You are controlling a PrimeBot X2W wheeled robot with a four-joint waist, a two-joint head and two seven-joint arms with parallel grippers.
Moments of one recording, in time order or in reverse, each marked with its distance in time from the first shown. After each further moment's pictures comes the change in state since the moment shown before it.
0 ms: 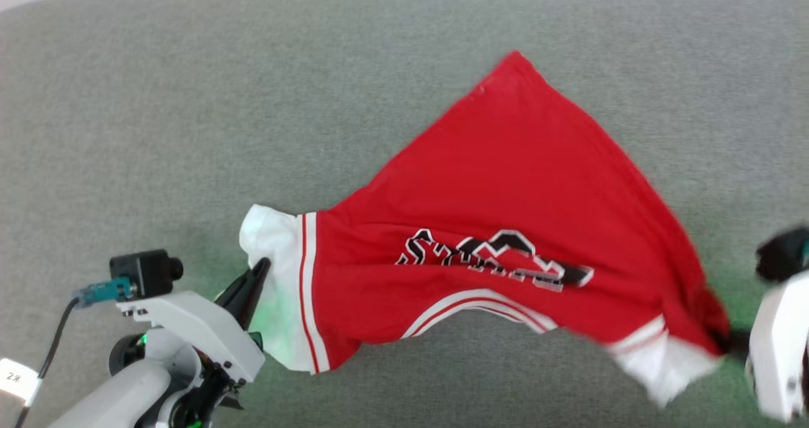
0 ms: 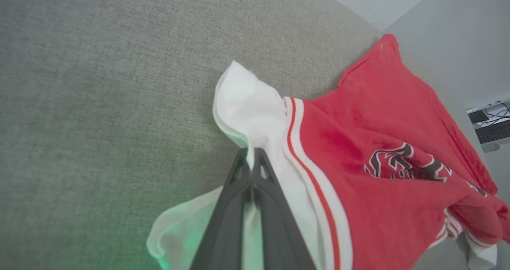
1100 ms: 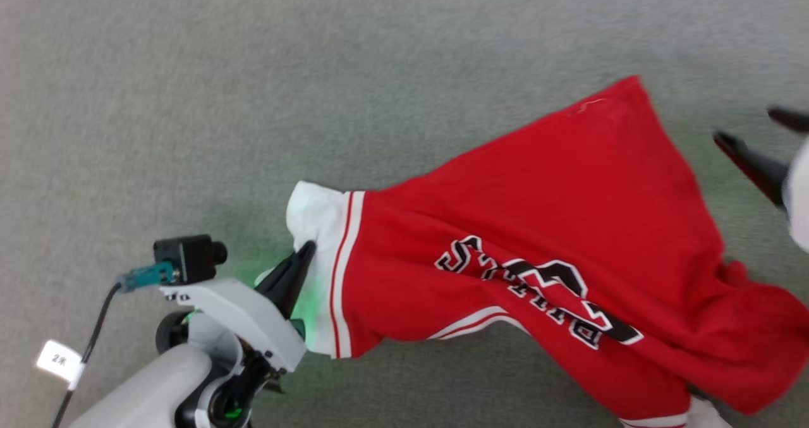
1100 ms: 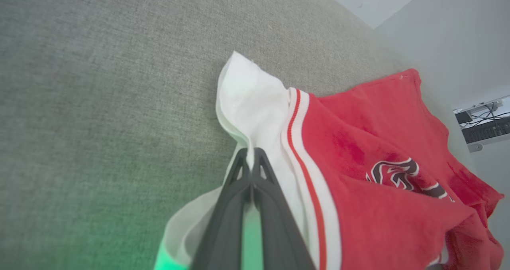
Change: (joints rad) left arm -0.048 -0.076 -0.028 -0.010 0.032 -0.023 -0.002; right arm -0.321 0.082 -0.126 -0.168 -0.230 0.000 0.098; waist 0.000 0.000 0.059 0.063
